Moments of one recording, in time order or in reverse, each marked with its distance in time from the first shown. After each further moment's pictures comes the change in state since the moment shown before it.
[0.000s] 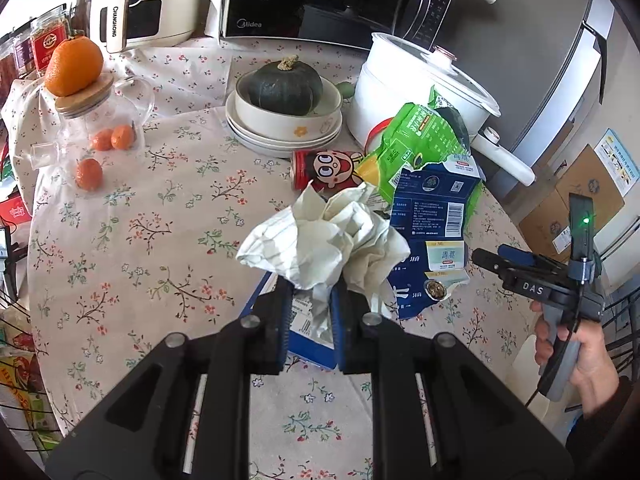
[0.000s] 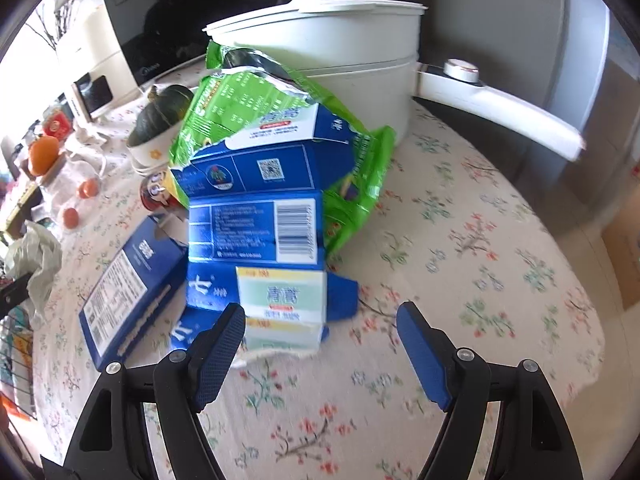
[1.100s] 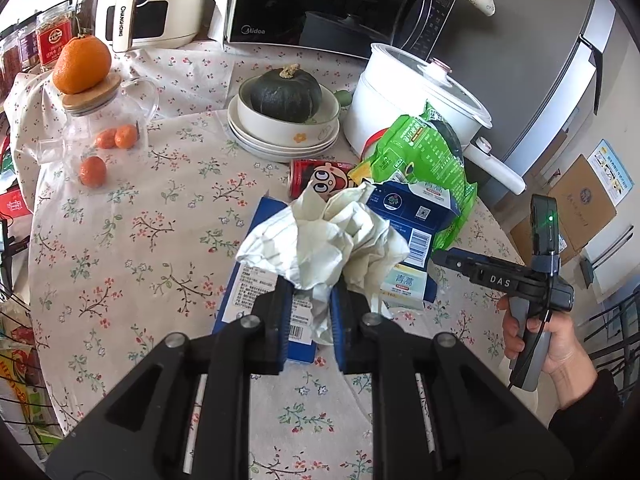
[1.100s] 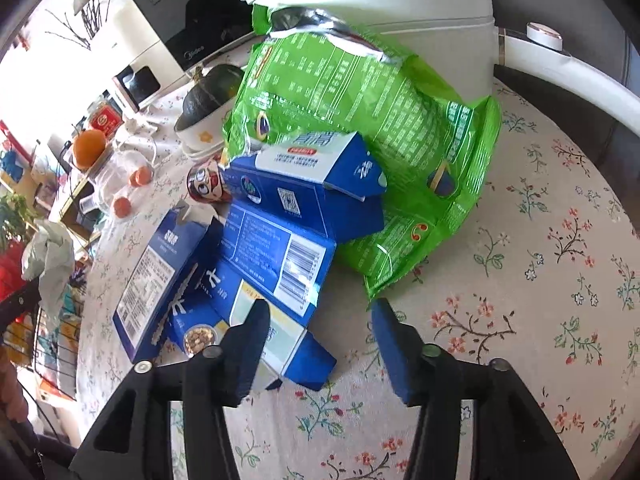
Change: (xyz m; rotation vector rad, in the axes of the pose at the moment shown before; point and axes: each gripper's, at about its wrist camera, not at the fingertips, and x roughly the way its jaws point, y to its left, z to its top) left arm -0.012 0.005 0.000 -0.021 -0.008 -0.023; right arm 0.035 0.017 0.012 0.024 0.046 0.253
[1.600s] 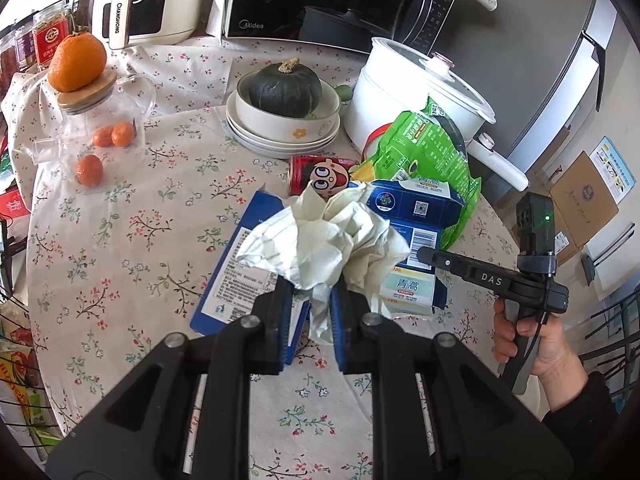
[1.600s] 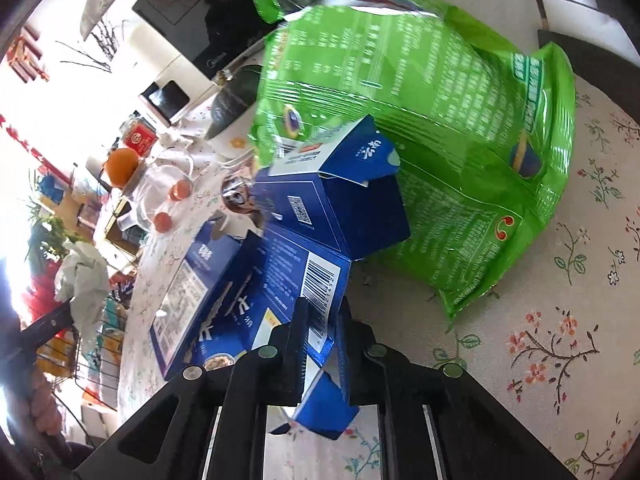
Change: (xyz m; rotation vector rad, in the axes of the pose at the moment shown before) left arm 0.005 -0.002 0.000 0.006 0.011 0.001; right arm 0.017 0.006 -0.002 0.018 -0.008 0.212
